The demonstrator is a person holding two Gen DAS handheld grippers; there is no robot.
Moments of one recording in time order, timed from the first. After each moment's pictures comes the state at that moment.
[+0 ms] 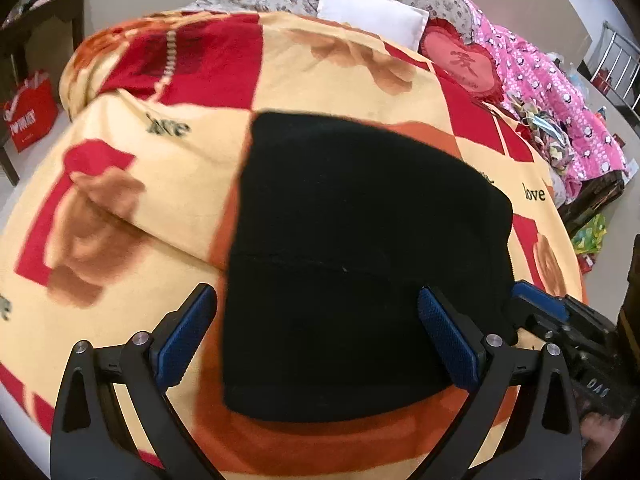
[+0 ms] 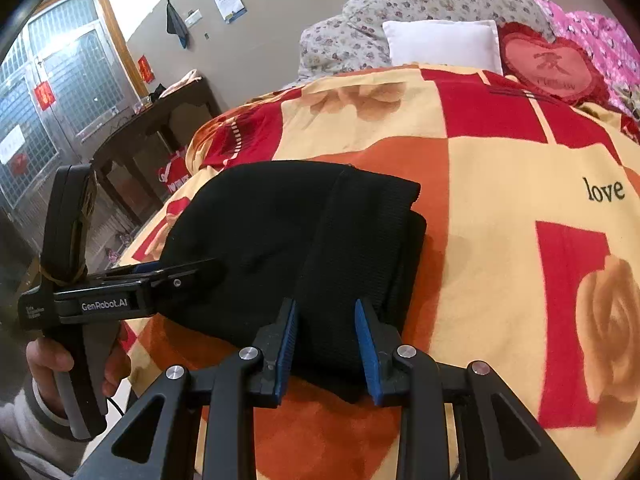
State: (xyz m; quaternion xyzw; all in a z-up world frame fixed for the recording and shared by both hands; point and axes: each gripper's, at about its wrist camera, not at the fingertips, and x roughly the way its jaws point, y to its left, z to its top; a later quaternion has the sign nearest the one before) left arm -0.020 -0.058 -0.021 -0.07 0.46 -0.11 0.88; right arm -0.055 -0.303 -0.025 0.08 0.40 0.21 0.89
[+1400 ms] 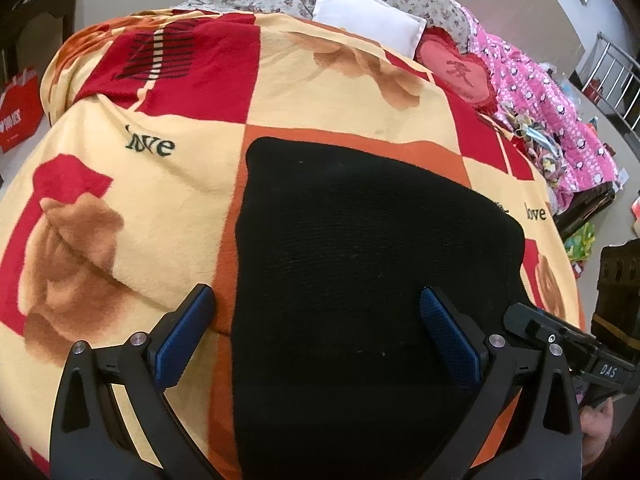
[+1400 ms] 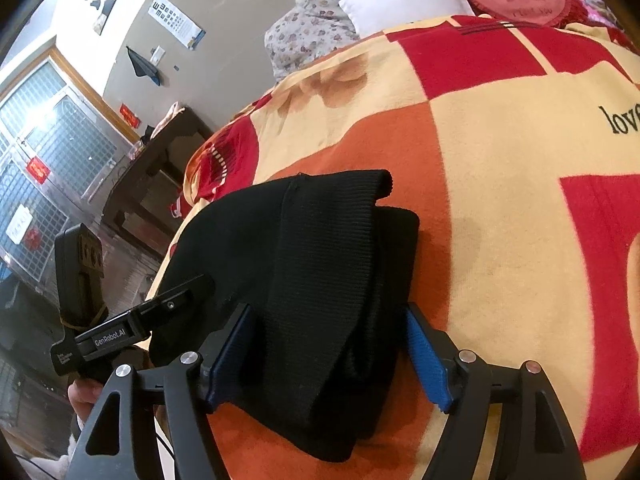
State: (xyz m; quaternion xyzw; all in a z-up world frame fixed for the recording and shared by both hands) left arm 0.014 -0.050 -0.039 -0.10 0.45 -0.15 0.87; right arm -0.011 -0.321 -0.052 0.20 0.43 0.22 0.85
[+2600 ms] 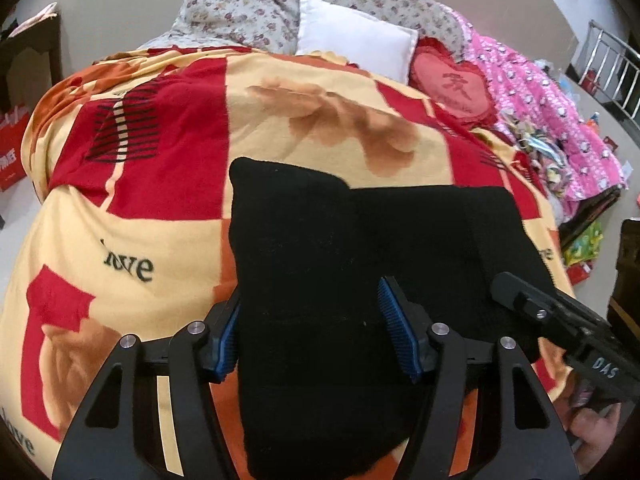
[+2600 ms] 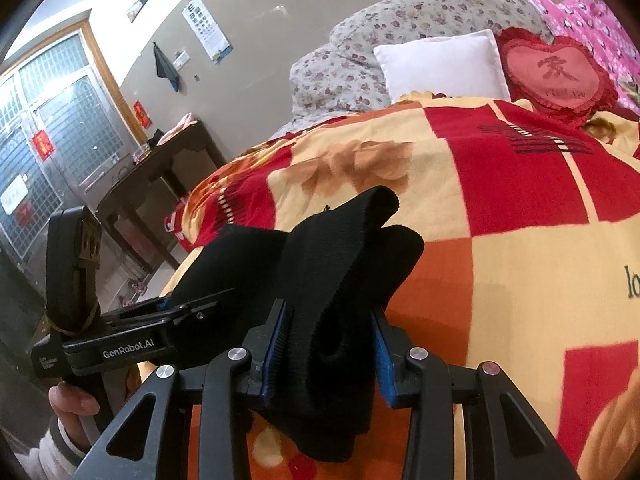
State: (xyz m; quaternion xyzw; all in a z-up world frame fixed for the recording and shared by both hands) left arm 0.089 -0.072 -0.004 -0.06 0.43 -0.14 0.89; right arm 0.052 -0.304 0.002 0.15 0.36 0.21 0.90
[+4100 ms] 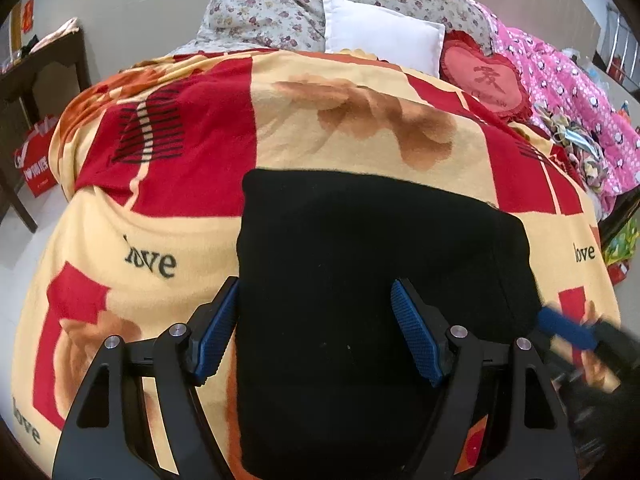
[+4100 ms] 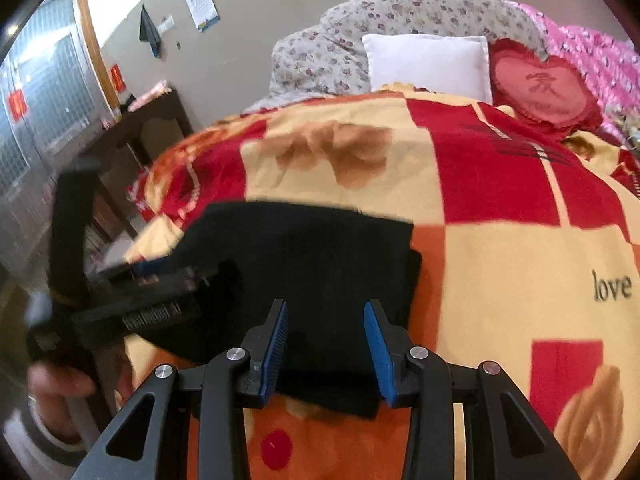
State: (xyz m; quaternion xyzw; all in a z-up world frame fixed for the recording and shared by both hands) left arm 0.086 -0.082 -0.017 -0.03 0.43 -0.08 0.90; right arm 0.032 -0.277 -0.011 0.04 0.40 0.14 0.90
